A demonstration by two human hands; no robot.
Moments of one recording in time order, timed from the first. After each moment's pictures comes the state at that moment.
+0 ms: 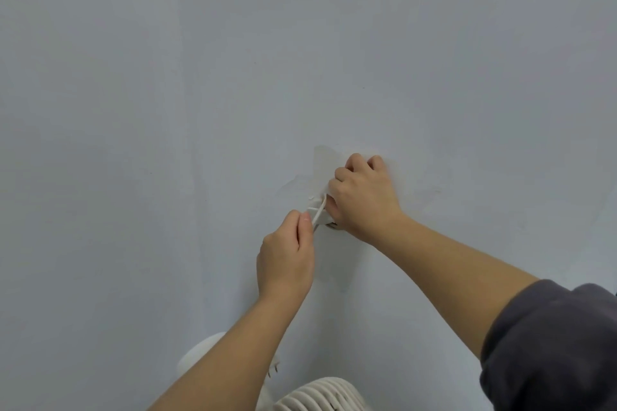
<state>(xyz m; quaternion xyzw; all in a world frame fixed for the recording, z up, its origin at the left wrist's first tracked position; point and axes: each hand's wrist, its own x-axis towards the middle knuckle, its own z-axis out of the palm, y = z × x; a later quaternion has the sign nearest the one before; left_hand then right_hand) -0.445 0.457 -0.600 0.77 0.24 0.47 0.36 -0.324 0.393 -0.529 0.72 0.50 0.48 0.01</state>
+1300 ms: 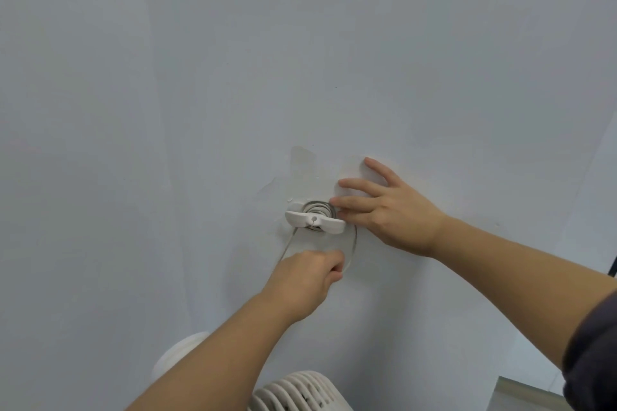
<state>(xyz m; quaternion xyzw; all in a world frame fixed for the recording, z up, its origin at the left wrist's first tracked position) -0.417 0.446 -0.611 0.97 0.06 0.18 0.12 -0.254 0.319 -0.532 0.54 0.68 0.48 0.12</state>
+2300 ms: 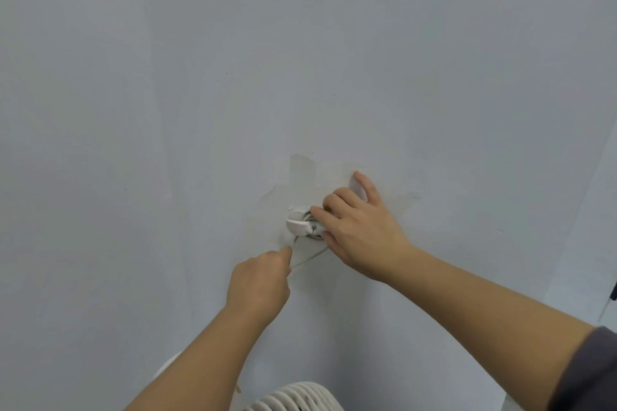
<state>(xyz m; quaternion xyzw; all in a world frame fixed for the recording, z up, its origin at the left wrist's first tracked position) -0.435 0.483 -0.619 0.95 0.26 0.20 -0.01 -0.300 0.354 -0.558 0.66 0.57 0.49 0.00</state>
